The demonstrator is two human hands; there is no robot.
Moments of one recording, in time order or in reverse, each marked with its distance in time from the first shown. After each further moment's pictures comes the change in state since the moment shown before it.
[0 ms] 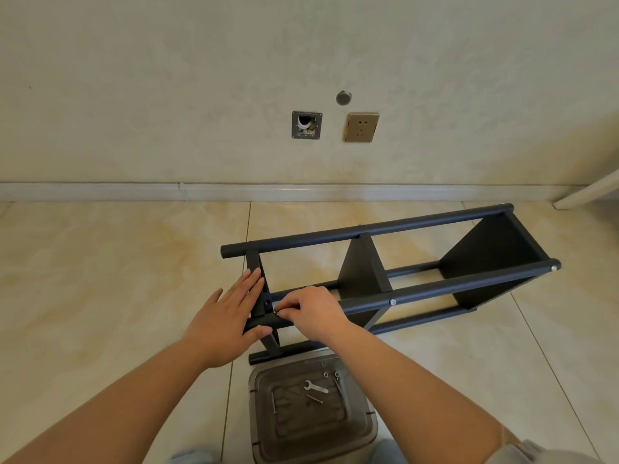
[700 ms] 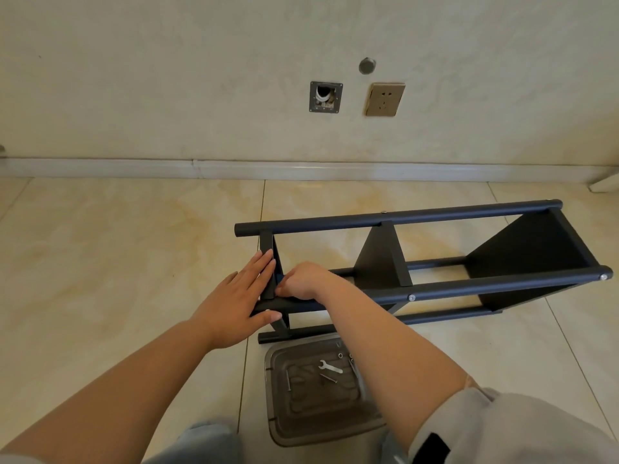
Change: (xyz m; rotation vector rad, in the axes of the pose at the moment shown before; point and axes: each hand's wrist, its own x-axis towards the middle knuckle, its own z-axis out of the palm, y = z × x) left_hand -0.002 -0.019 0.009 -0.114 0.000 0.085; right_hand 0.053 -0.022 0.012 0.019 -0.293 0.206
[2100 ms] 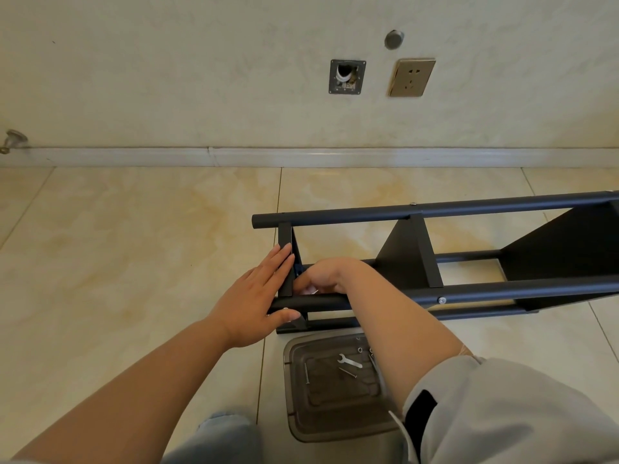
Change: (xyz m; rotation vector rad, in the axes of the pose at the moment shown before) left_hand -0.001 -0.005 0.007 -0.062 0.076 0.042; right_hand 0.021 0.007 -0.008 0.318 -0.330 0.086
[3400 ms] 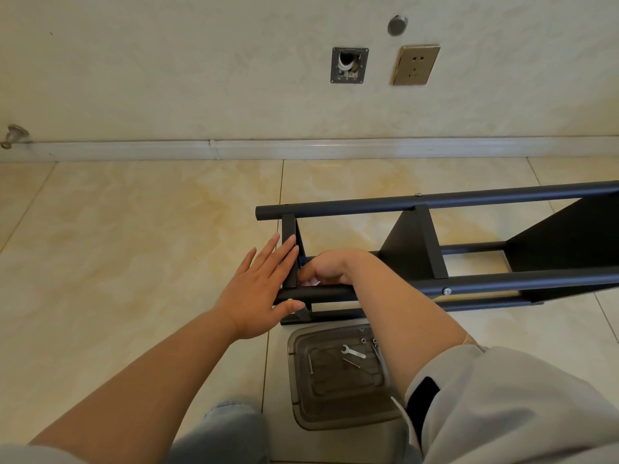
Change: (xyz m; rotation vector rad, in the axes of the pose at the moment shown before) left_hand 0.000 0.003 0.000 0.193 -0.001 -0.045; right_hand 0.005 0.004 -0.001 0.002 -0.033 -0.051
